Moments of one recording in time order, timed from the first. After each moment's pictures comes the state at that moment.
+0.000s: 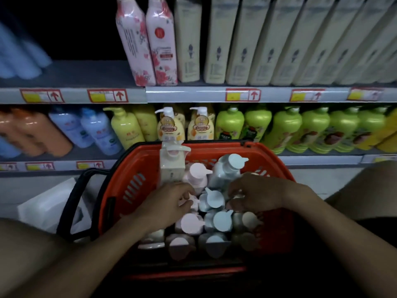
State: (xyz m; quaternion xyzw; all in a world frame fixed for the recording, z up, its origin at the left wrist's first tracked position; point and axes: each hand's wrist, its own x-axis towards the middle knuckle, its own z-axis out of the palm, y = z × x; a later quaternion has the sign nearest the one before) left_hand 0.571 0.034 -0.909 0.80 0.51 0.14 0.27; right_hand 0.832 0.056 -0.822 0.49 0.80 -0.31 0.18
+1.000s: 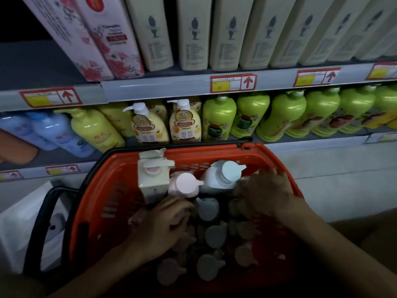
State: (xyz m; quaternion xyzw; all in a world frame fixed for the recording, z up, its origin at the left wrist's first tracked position) left_hand 0.596 0.051 -0.934 0.79 0.46 0.21 0.34; right_hand 0.857 0.105 -0.865 0.62 0.69 -0.16 0.32
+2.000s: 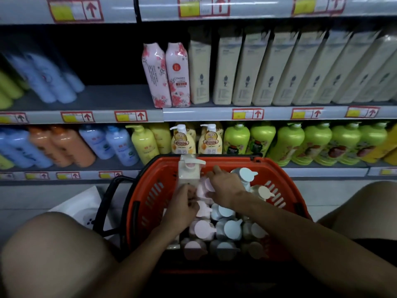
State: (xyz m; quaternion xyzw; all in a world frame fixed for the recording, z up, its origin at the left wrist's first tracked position) left_hand 0.592 0.028 -0.915 0.62 0.63 0.31 0.36; right_hand 0.754 0.093 -0.887 0.54 0.84 -0.07 0.04
